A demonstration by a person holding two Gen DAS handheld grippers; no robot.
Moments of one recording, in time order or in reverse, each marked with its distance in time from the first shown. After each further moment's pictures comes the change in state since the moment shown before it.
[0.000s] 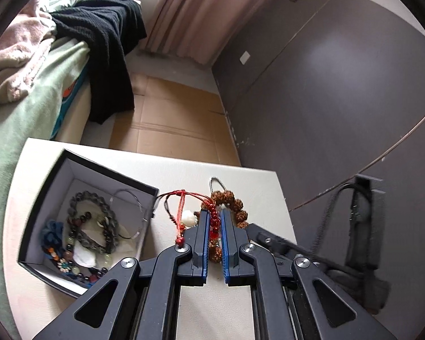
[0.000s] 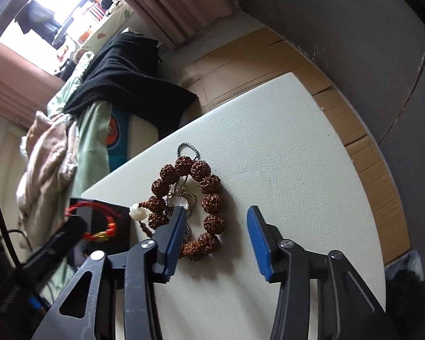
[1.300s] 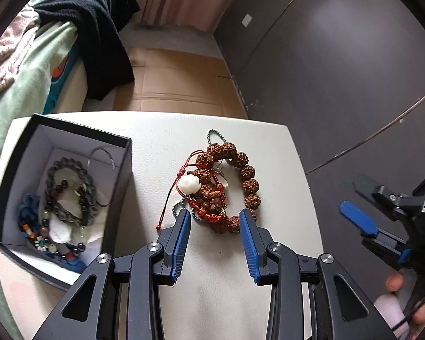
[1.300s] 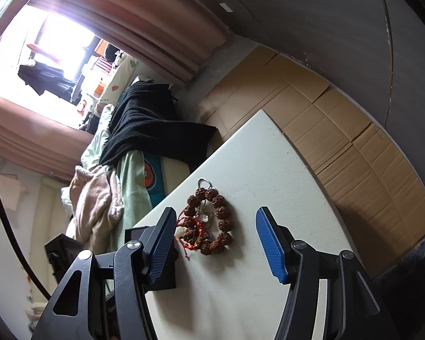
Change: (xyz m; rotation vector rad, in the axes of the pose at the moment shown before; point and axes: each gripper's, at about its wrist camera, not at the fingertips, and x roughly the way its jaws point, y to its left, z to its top) left arm 0.048 -0.018 -0.028 0.065 0.187 0.088; right arm -0.077 -0.052 -0.005 0.213 -0.141 0.226
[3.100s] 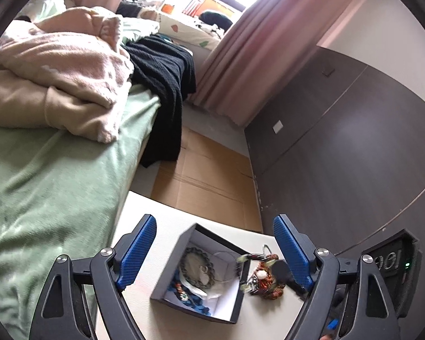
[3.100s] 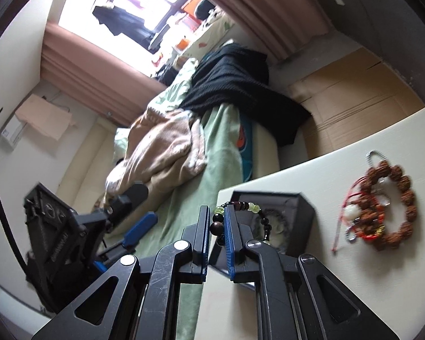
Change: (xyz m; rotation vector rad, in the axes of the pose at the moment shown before) left arm -0.162 0.133 0.013 -0.245 -0.467 -0.008; right arm 0.083 0.162 -0.074 -0.322 0.110 0.276
